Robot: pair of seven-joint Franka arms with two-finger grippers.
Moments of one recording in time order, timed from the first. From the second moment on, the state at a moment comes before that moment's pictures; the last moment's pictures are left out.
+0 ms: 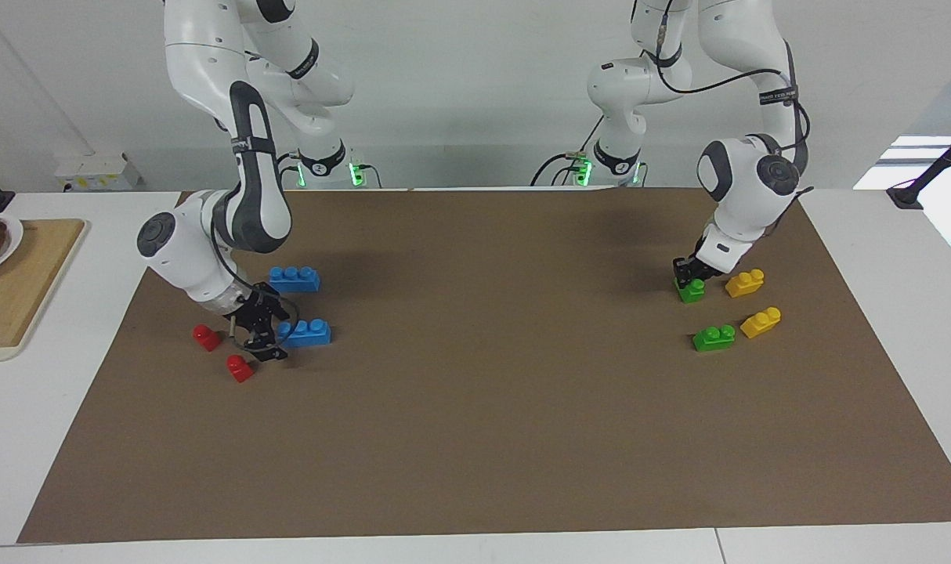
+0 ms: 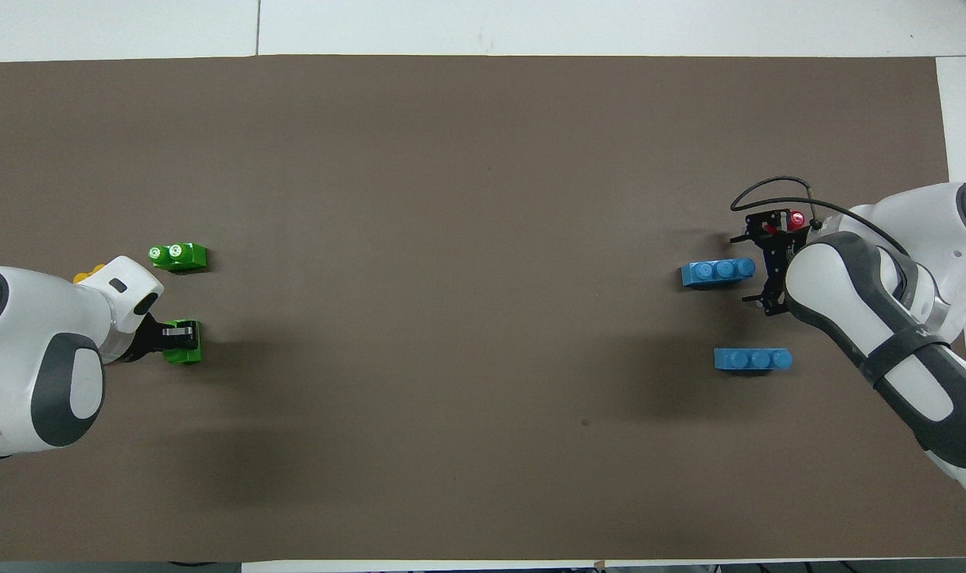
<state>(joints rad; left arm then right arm) 0.06 -0.01 -0.03 -2.39 0.00 2.31 -0.03 -0.14 0.28 0.07 -2.11 0.35 2.33 1.11</state>
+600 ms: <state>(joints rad) 0.03 -0.01 -0.03 -2.22 0.00 2.13 -0.11 -0.14 0.28 0.07 -2.10 0.38 2.33 1.10</state>
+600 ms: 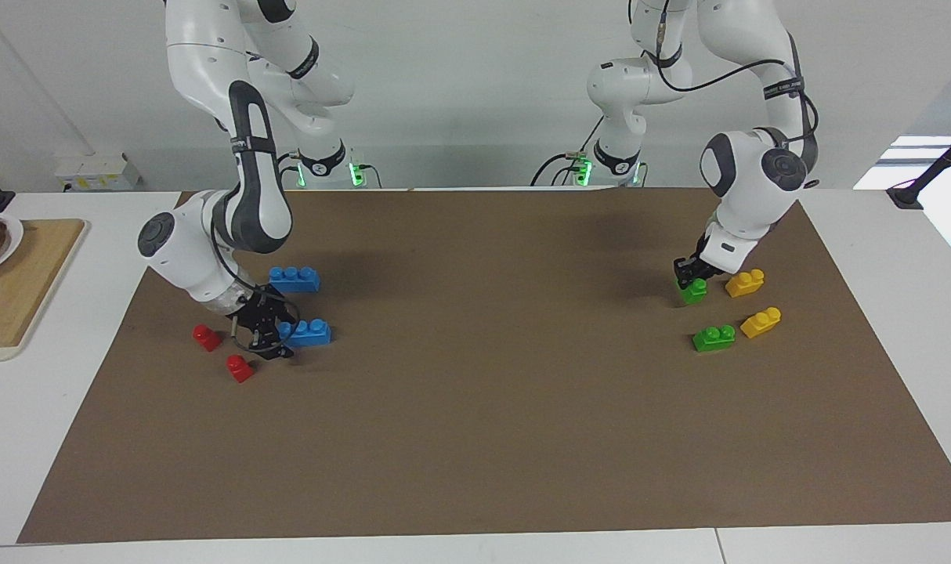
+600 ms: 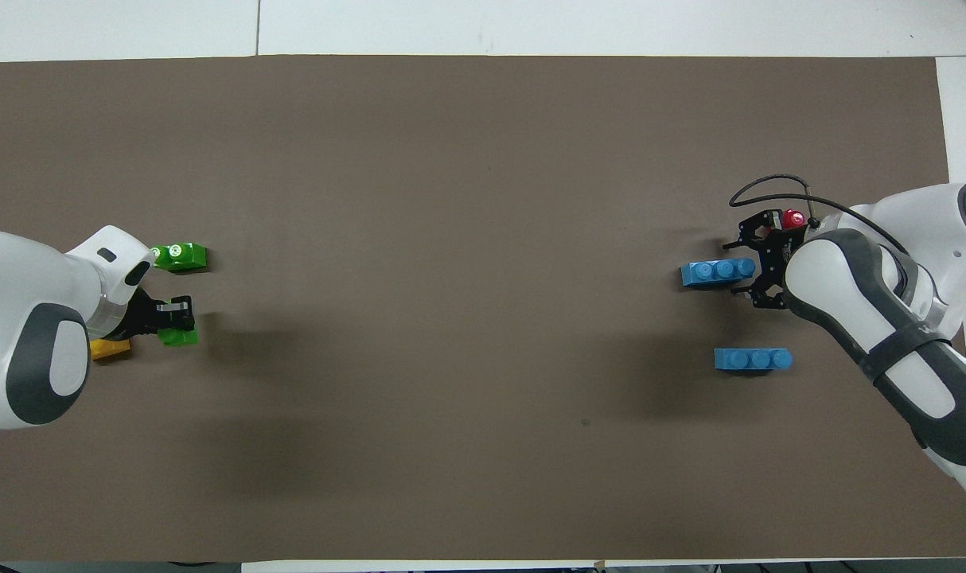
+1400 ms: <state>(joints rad) 0.02 -0.02 -0.05 -2.06 0.00 1.90 -0.50 -0.09 0.28 0.07 -2.03 0.50 2.30 1.10</state>
